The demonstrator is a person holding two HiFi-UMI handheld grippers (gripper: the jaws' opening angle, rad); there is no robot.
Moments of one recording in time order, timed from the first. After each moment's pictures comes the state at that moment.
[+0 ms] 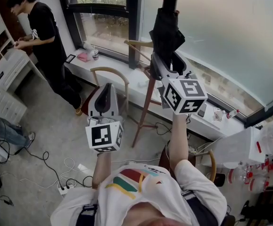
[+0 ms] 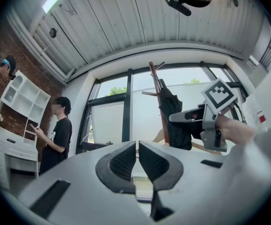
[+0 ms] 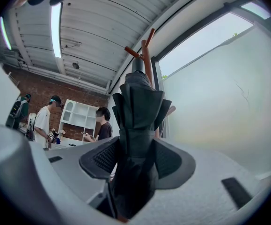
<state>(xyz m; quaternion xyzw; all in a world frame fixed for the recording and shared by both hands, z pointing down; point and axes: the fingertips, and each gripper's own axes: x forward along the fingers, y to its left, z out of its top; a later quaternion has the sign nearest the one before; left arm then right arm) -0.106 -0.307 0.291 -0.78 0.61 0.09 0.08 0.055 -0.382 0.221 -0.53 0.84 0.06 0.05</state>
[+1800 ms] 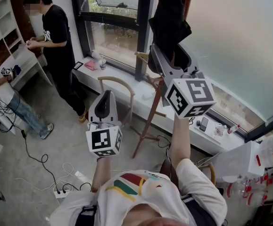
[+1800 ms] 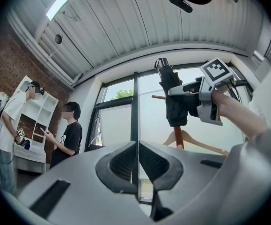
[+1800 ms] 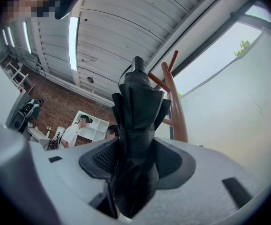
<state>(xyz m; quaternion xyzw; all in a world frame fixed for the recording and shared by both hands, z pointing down) -0.144 -0.298 0.284 -0.75 0.64 0.10 0.08 0.002 -0.346 0.119 -0.47 0.86 0.15 0.11</state>
